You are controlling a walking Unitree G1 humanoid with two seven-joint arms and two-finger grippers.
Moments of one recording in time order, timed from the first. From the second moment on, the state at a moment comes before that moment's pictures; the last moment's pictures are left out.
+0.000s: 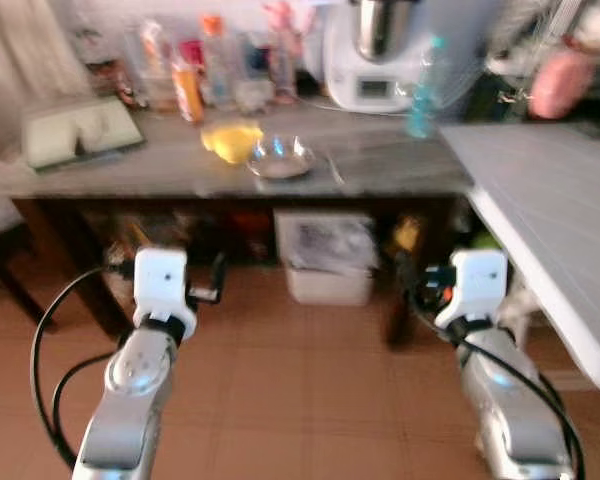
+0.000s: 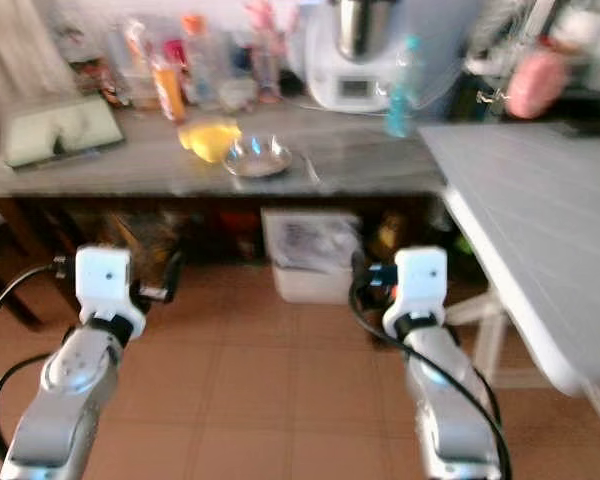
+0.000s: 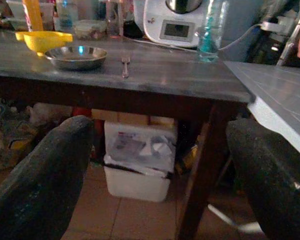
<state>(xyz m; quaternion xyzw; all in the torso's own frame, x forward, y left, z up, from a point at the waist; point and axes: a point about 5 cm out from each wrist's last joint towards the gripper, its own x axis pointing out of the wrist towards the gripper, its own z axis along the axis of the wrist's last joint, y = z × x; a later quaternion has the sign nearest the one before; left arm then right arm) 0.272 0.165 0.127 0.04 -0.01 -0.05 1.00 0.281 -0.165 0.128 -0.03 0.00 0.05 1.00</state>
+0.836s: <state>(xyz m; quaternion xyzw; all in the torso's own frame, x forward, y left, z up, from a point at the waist) 0.274 0.151 0.137 0.03 -0.04 -0.09 0.99 0.284 -0.155 0.134 -0.03 -0.01 0.07 1.00</state>
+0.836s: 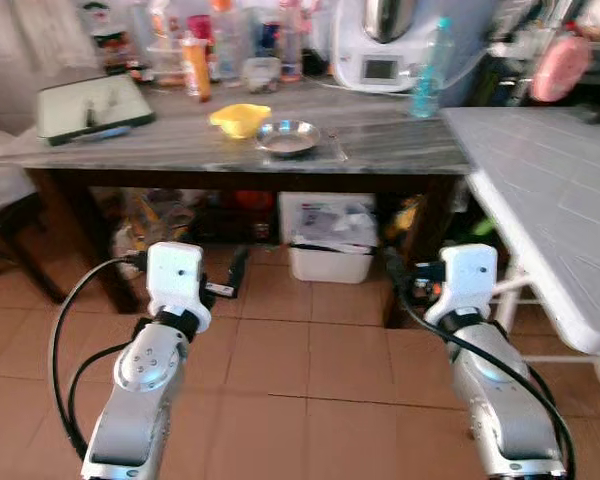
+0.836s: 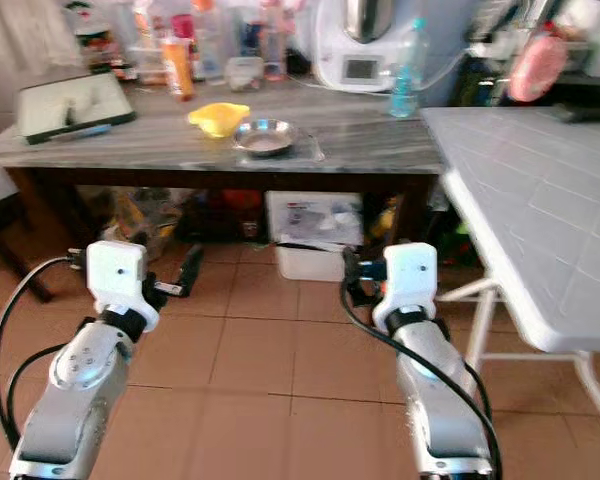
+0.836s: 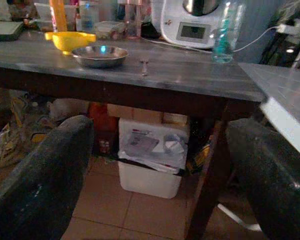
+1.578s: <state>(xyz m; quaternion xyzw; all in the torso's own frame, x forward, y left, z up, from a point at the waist) 0.278 0.137 0.140 0.02 -0.04 -0.13 0.99 0.281 -0.166 0.134 -0.04 -0.01 0.05 1.00</state>
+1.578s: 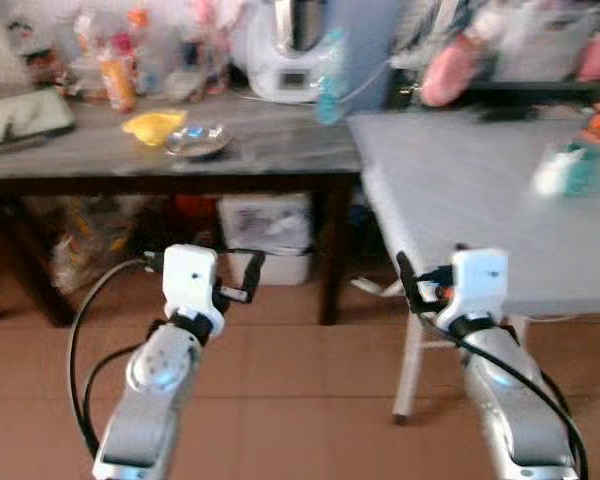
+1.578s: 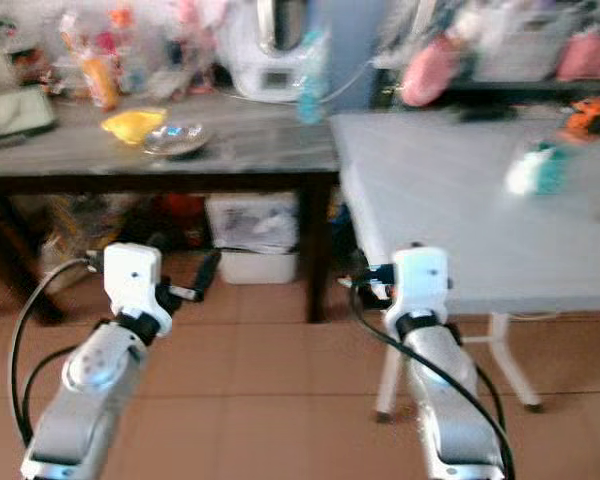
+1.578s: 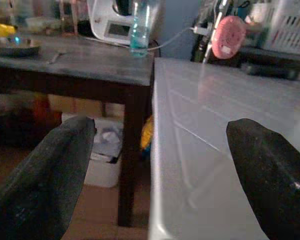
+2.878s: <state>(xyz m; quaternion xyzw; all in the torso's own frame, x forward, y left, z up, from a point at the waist) 0.284 0.137 0.144 -0.02 -0.05 -0.13 0.99 0.280 -0.164 0.134 -0.06 -0.01 0.05 1.00</state>
